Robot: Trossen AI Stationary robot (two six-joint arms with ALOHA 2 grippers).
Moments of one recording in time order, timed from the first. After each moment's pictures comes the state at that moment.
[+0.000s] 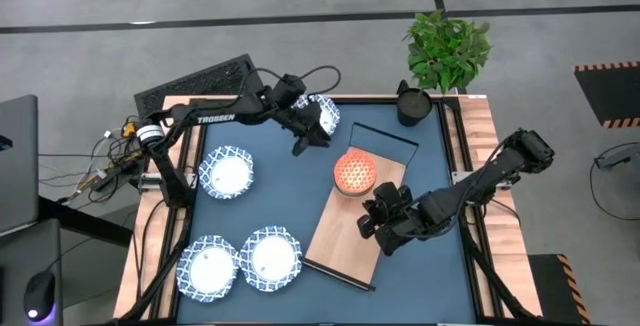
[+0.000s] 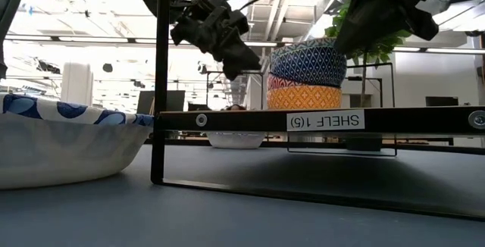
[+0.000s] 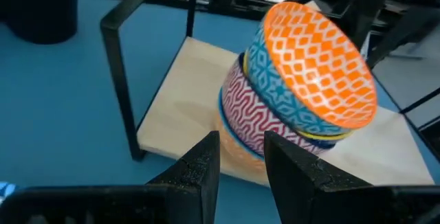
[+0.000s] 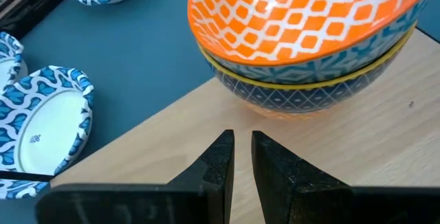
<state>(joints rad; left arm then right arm) 0.52 1.75 1.25 -0.09 0.73 0.14 0.51 1.50 1.09 -0.70 0.74 1.34</state>
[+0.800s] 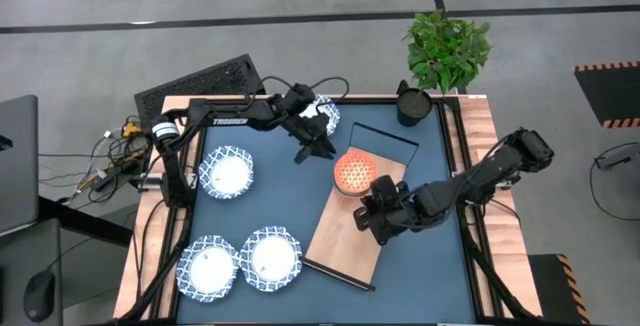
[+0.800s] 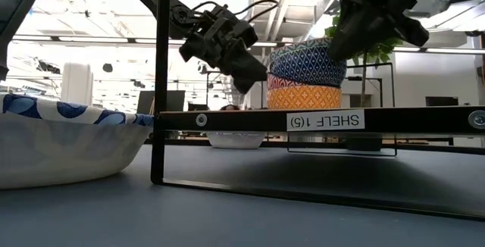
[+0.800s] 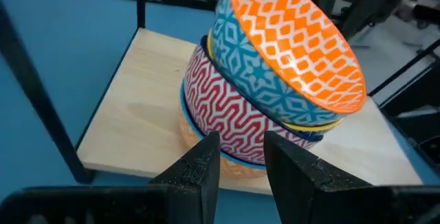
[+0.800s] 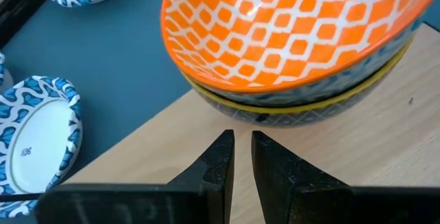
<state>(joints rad) 0.48 1.87 1.25 0.00 0.87 0.17 0.43 1.50 1.09 -0.69 0.66 1.34</state>
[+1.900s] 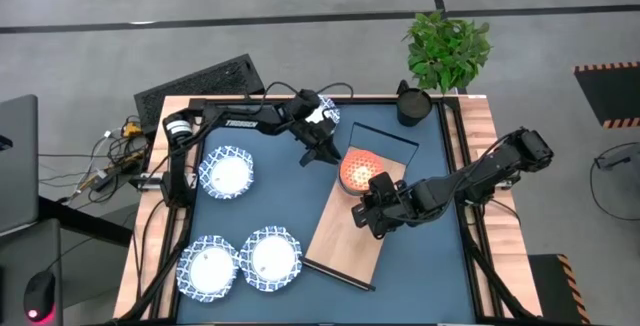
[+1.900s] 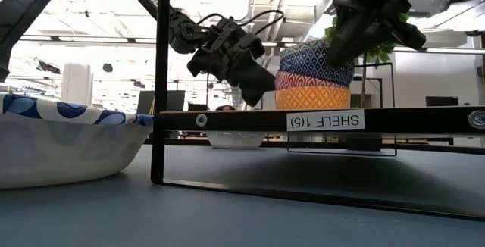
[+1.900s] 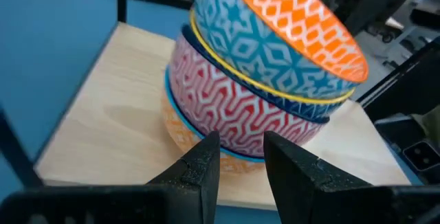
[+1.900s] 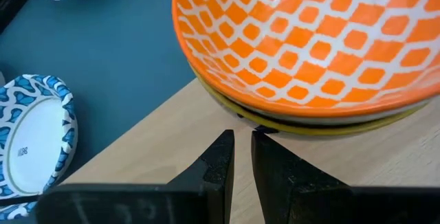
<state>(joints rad) 0.48 1.97 1.27 0.14 0.96 0.08 0.39 1.50 1.09 -0.70 0.60 1.33</state>
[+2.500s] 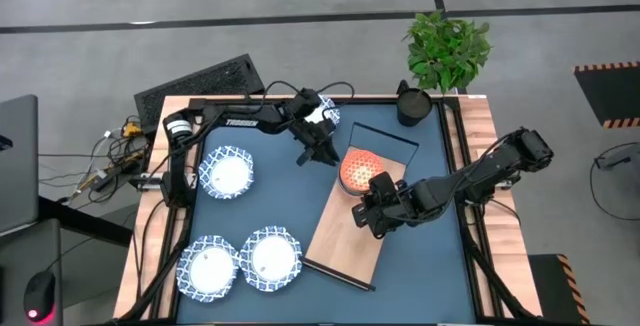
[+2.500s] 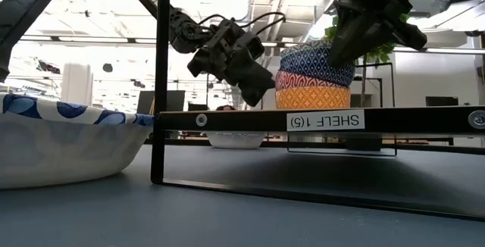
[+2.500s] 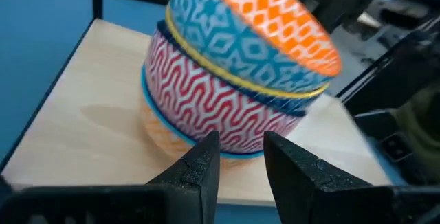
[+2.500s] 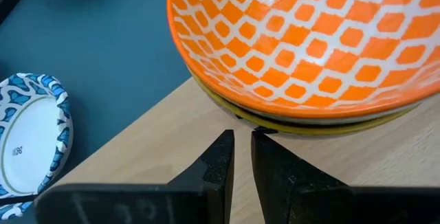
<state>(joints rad) 0.48 1.98 1.28 0.10 1.02 0.10 0.38 1.50 1.09 -0.71 0.60 1.33</state>
